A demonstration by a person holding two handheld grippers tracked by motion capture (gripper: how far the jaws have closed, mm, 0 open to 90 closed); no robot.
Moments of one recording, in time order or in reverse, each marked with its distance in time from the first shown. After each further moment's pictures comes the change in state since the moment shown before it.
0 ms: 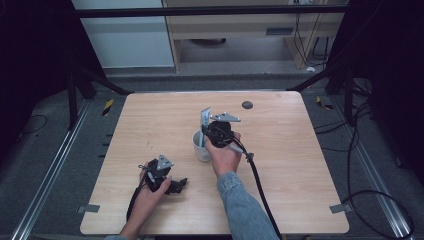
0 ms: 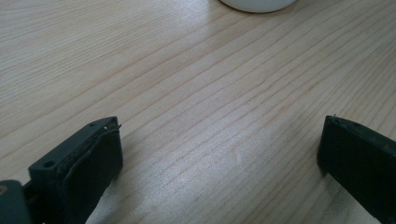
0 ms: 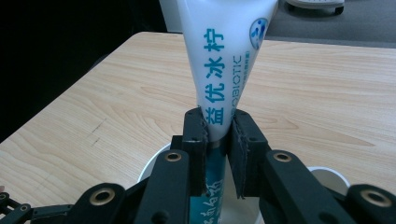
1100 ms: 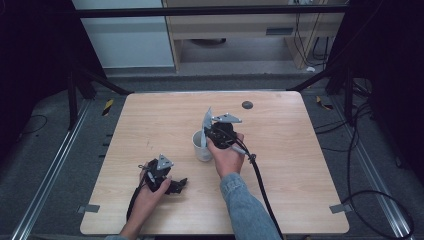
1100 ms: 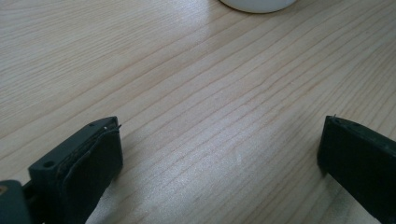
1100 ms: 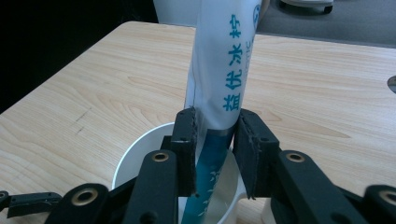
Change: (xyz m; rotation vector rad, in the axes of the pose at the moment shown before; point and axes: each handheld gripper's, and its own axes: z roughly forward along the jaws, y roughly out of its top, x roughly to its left) left arm 0.000 0.000 0.000 0.003 -0.001 0.003; right arm -0.006 -0.003 -0.004 0.026 -0.041 -0.042
